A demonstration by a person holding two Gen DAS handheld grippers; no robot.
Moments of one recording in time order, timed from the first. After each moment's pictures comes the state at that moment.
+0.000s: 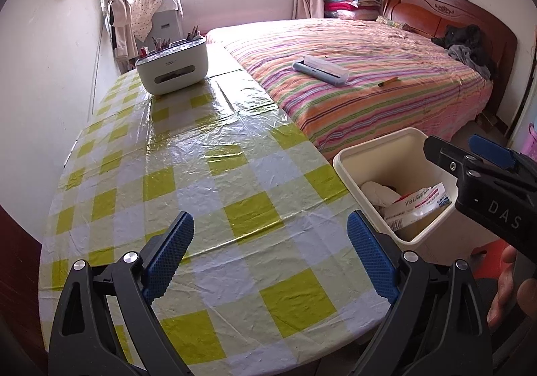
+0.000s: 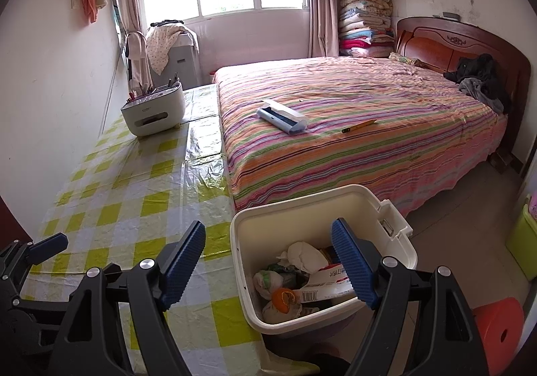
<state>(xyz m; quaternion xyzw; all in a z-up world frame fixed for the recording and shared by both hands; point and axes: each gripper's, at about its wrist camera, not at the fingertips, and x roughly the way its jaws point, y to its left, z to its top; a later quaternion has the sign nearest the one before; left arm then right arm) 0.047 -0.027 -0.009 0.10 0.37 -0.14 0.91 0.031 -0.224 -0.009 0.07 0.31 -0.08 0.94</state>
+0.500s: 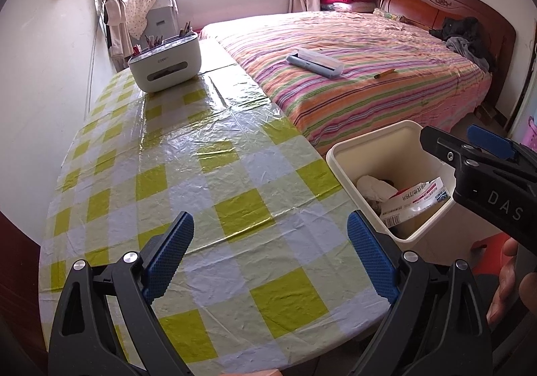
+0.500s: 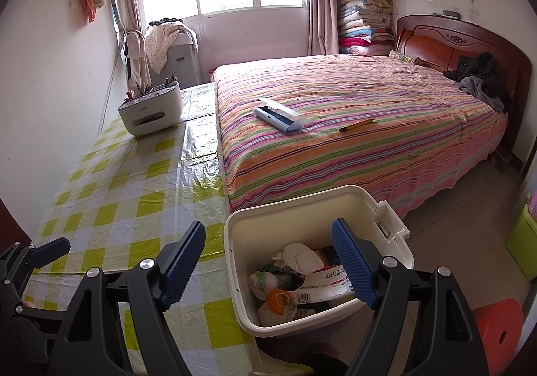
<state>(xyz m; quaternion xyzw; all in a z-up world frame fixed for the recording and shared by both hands) 0.050 -0.039 -0.013 0.11 0.39 -0.14 0.90 0.034 -0.229 -0.009 0.07 0.31 -0.07 0.94</state>
